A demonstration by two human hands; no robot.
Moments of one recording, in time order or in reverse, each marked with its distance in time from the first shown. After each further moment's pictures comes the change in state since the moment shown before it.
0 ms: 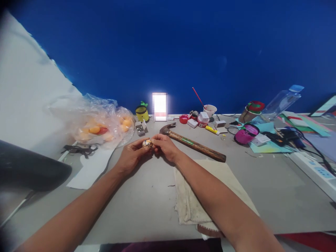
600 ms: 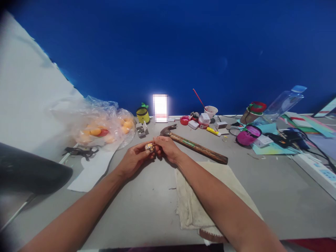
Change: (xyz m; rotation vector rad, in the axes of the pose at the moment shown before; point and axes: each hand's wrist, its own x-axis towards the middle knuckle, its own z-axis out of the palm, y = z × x) left_hand -0.002 0.002 0.001 -0.058 -0.174 -0.030; right_hand 0.001 0.001 -0.002 0.028 0.006 0.006
